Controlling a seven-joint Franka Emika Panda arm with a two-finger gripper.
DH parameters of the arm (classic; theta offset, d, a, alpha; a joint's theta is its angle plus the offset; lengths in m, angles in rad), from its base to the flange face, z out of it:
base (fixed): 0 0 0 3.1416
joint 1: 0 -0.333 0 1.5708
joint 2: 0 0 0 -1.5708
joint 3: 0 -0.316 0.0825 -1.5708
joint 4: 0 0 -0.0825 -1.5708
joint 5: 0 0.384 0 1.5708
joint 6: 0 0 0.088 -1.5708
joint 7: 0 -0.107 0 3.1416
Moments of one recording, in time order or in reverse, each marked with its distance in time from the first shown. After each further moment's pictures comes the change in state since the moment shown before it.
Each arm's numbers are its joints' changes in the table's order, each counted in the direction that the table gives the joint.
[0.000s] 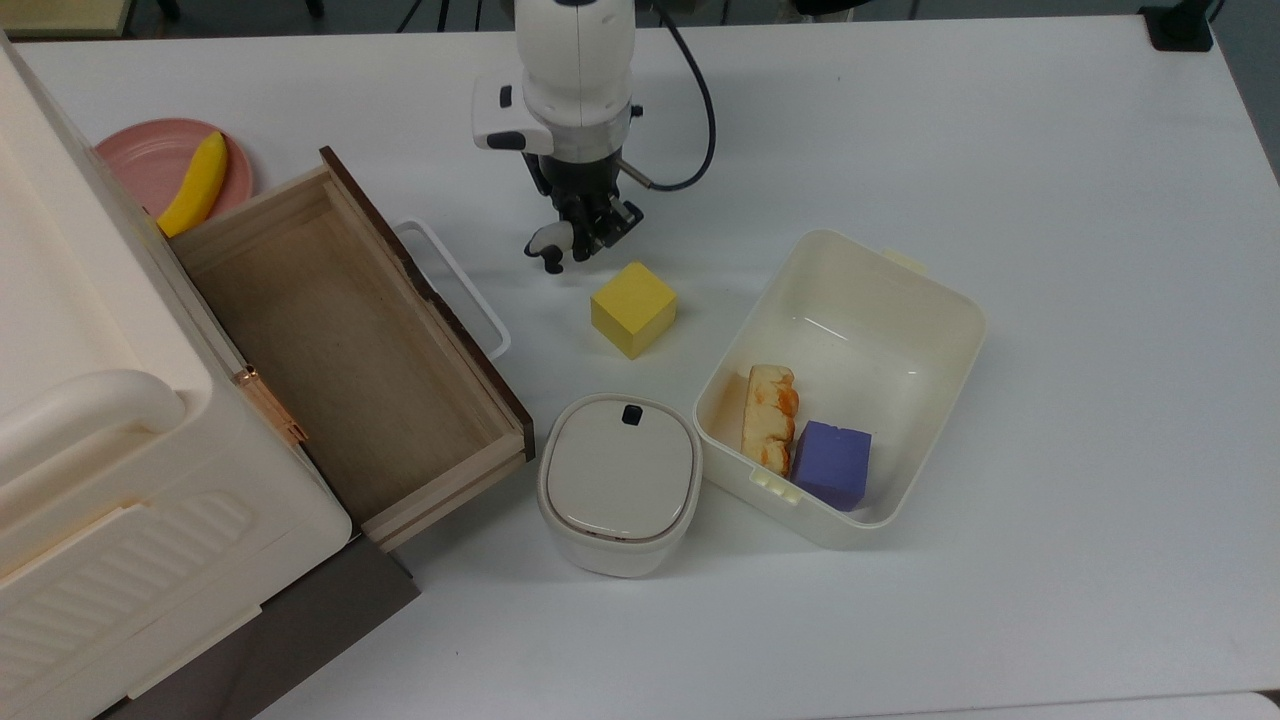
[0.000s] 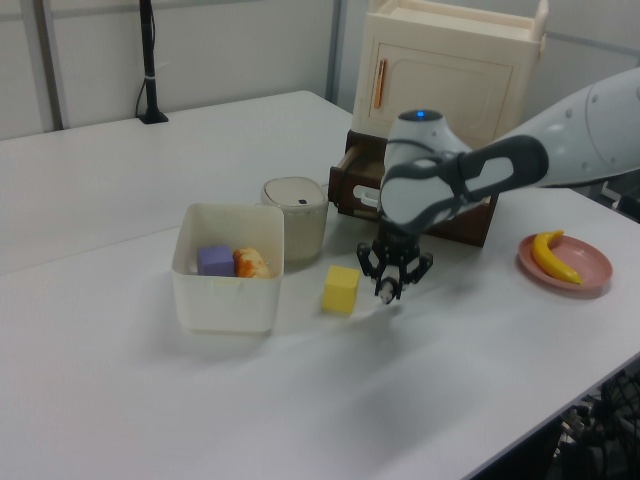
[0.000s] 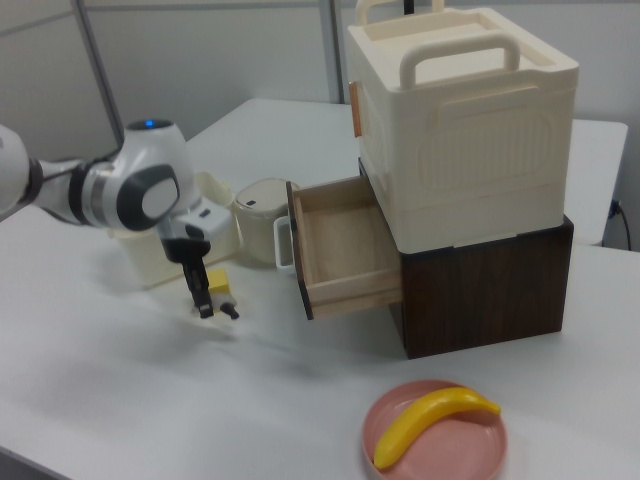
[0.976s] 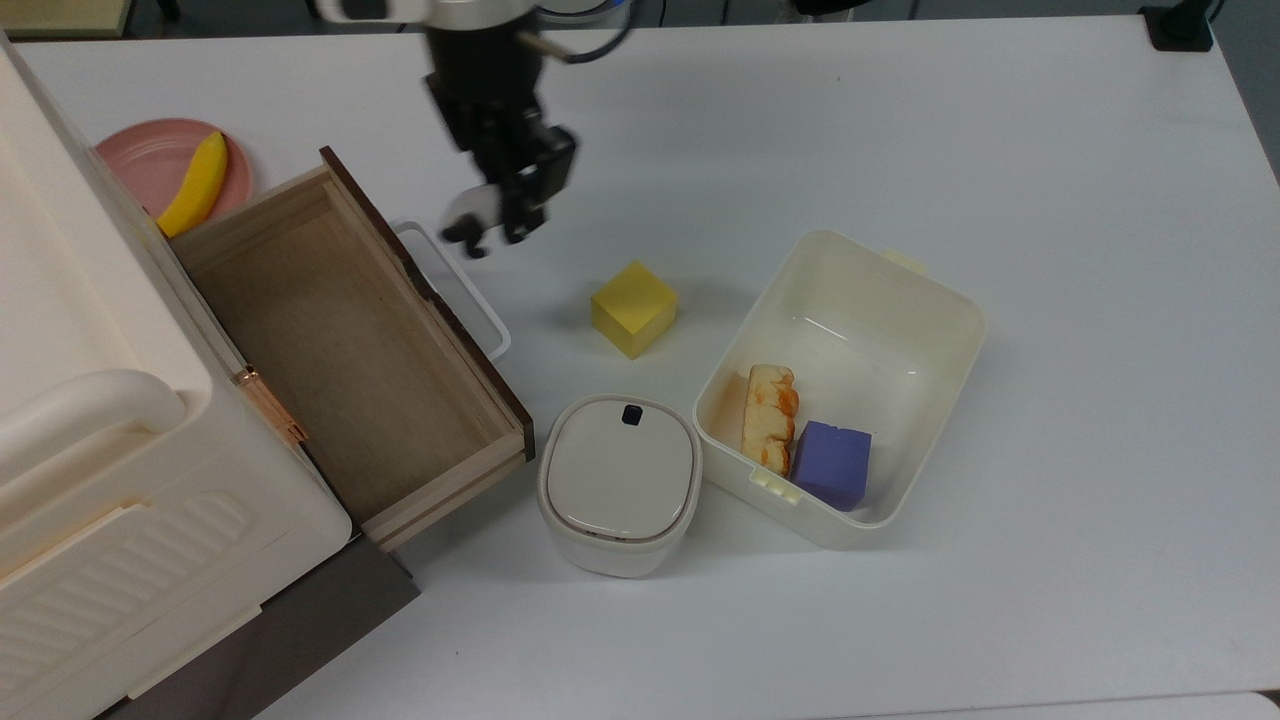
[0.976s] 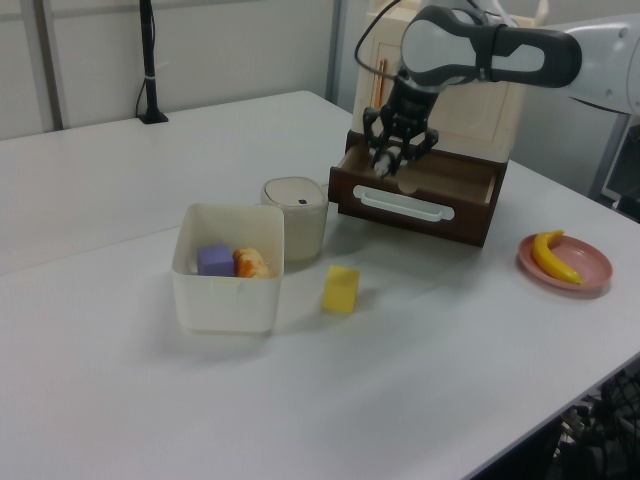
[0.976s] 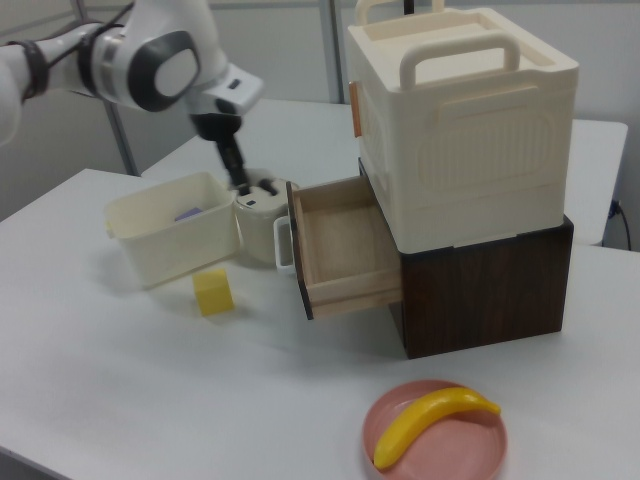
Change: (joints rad) arm 0.068 0.021 0.055 0.471 0.114 -0.200 0.120
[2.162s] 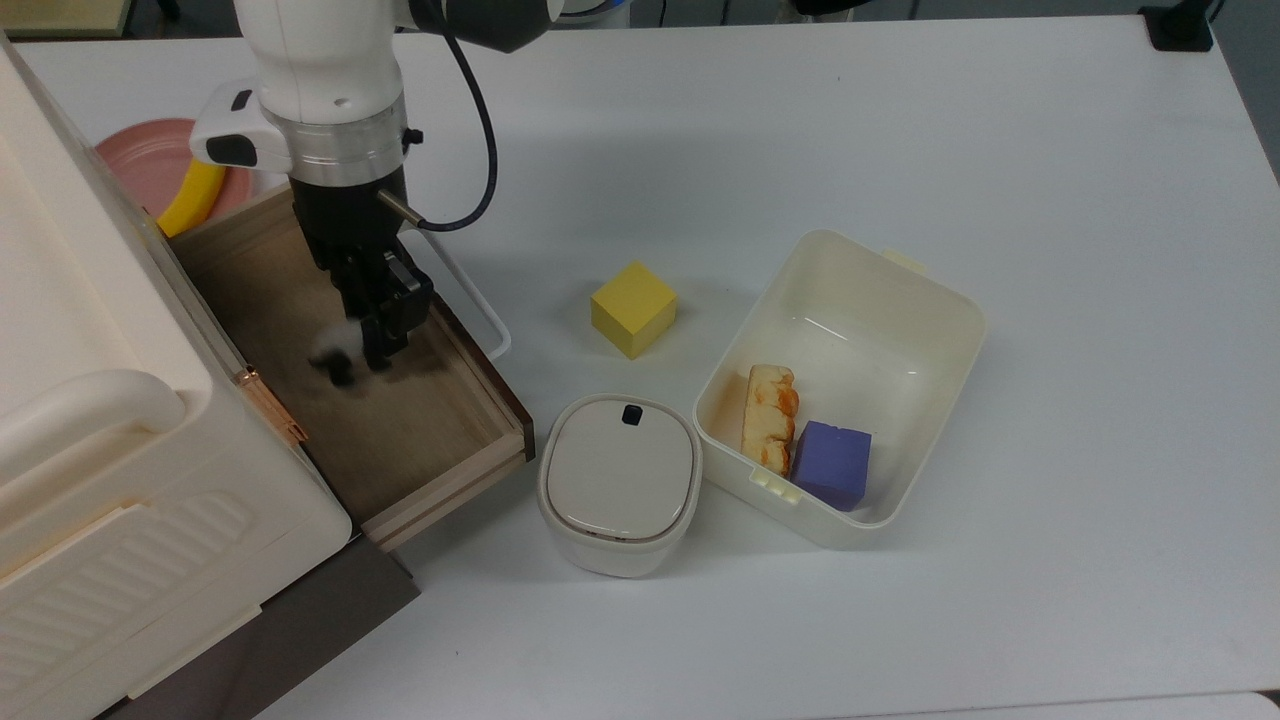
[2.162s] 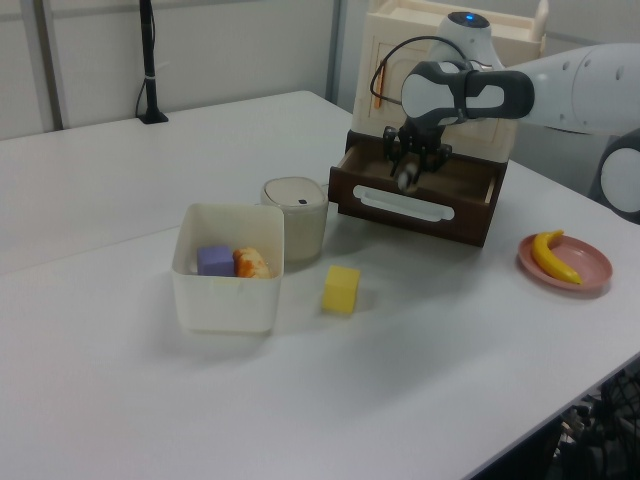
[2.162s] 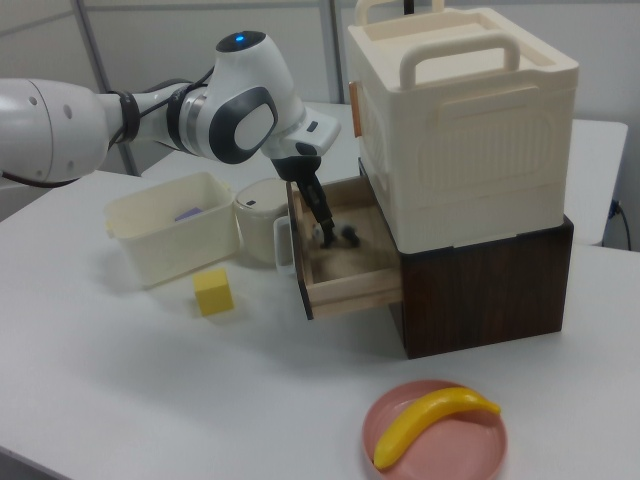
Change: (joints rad) arm 0.068 0.215 0.075 0.067 -0.048 0.205 0.097
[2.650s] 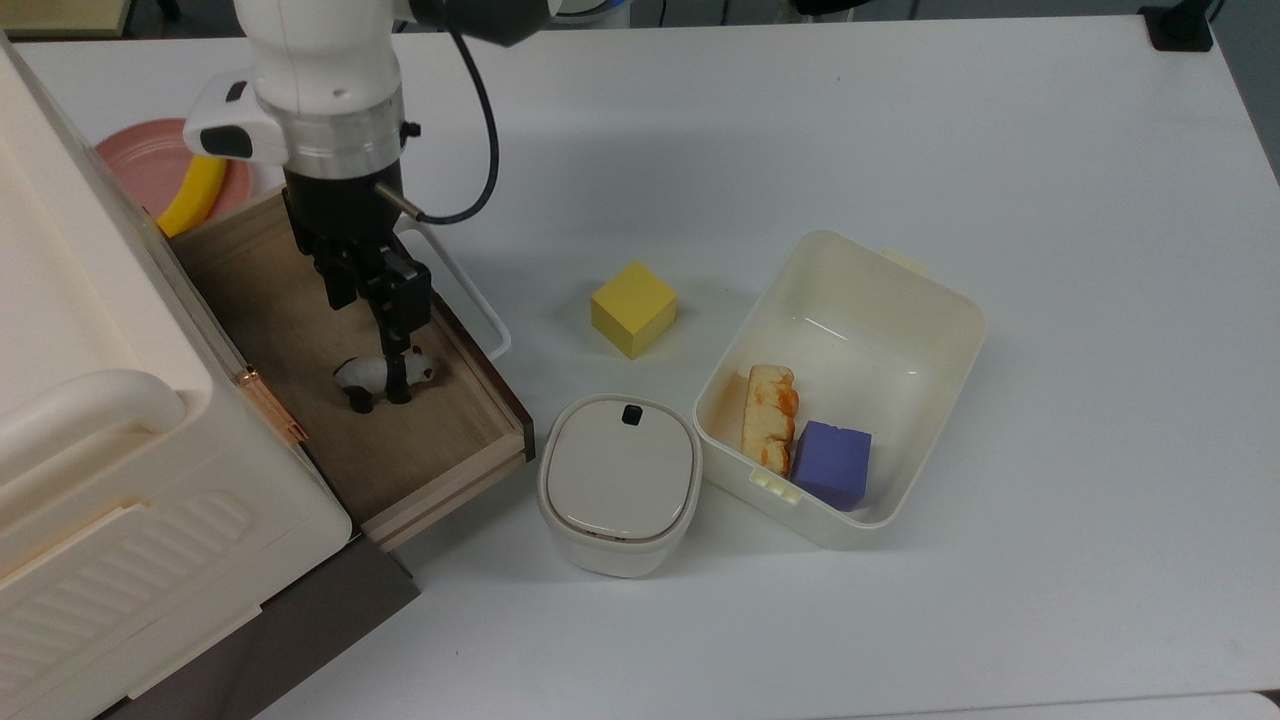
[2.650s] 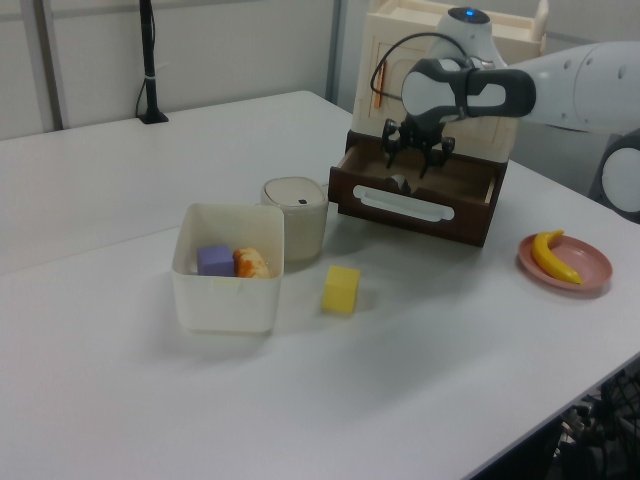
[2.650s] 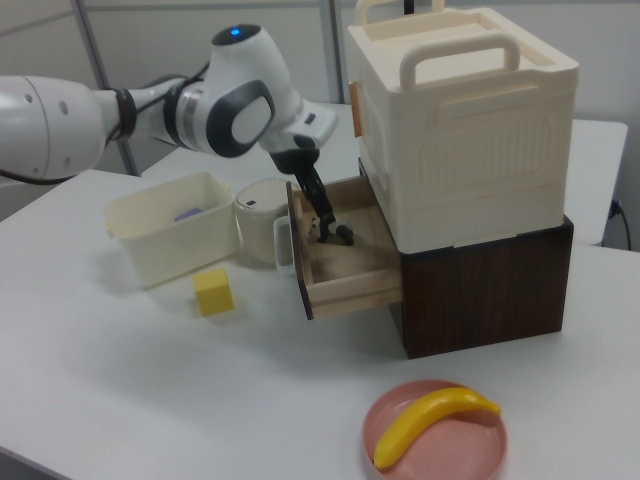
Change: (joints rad) arm -0.005 -0.009 -0.002 0.016 -0.015 0.000 0.001
